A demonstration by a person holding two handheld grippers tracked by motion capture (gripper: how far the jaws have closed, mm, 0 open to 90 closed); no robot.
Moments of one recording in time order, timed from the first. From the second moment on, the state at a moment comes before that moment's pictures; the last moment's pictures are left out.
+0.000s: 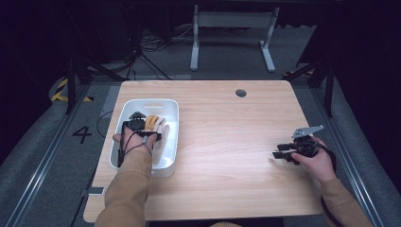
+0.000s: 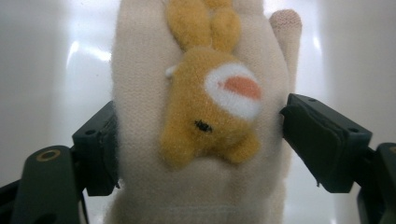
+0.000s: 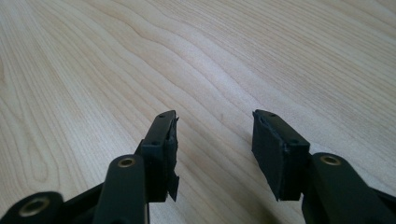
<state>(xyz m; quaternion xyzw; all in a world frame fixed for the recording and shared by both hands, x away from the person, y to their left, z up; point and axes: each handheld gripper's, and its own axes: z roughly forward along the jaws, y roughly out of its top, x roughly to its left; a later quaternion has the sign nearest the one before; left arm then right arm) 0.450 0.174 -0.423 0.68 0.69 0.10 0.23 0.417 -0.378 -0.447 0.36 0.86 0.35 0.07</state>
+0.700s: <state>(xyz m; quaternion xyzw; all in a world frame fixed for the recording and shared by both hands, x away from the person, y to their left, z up) 0.455 0.176 -0.409 0.65 0.70 0.01 0.29 0.417 -0.376 -0.449 0.36 0.86 0.35 0.07</state>
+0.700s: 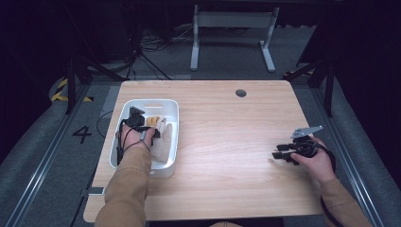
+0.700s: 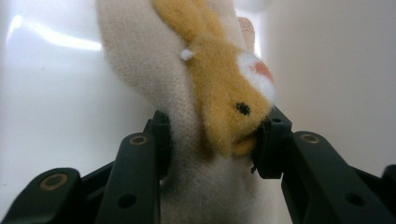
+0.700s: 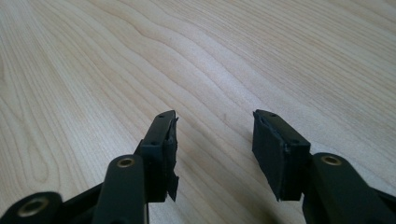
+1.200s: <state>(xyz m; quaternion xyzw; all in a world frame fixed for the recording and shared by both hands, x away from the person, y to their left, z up) 0.458 0.164 -0.396 0.65 0.70 0.02 0.31 0.416 -0.374 -0.449 0.36 0.86 0.35 0.07</state>
